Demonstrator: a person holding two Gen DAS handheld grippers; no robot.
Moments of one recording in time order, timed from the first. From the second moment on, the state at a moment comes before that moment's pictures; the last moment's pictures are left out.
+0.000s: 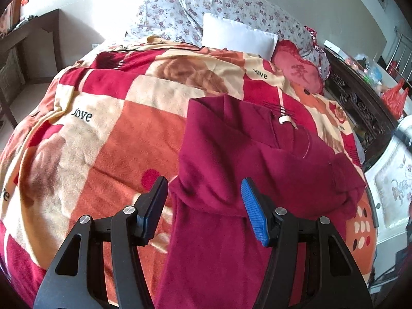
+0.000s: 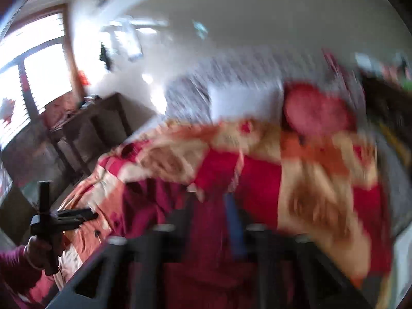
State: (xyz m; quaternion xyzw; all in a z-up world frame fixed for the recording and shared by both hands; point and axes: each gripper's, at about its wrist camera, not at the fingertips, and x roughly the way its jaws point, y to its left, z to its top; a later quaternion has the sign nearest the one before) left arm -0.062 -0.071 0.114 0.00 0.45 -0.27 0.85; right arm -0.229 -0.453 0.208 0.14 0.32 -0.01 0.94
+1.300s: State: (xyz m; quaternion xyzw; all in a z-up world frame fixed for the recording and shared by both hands) left arm -0.062 -0.052 0.113 -0.03 0.45 -0.25 0.86; right arm -0.226 -0.405 0.241 0.20 0.37 0.19 0.89
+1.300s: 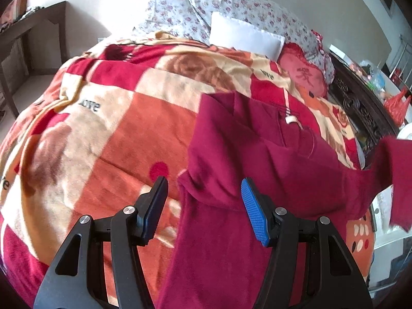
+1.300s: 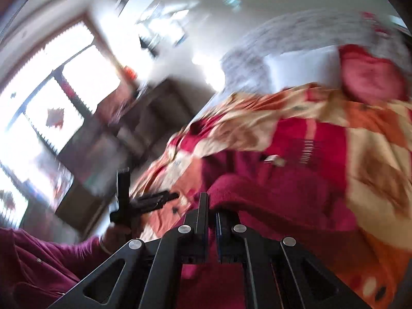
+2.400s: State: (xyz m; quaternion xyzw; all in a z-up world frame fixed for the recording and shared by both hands) left arm -0.124 -0.117 0.074 0.12 0.40 -0.36 0.84; right arm -0.113 -0.345 0.093 0.26 0.45 0.10 0.85
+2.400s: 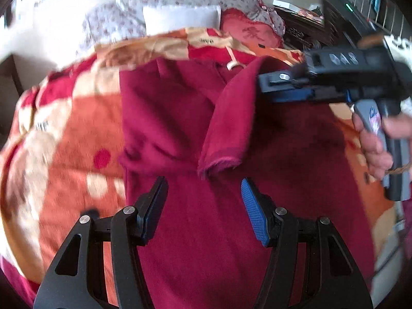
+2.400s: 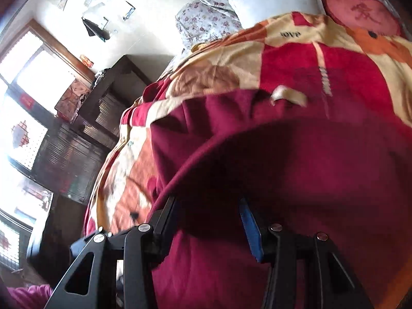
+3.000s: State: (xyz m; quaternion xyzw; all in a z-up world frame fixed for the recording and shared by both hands) left arm -0.055 -0.151 0.069 0.06 0.43 -0.37 0.82; right arm -0.196 -0.388 0.121 0.25 0.38 0.01 0.89
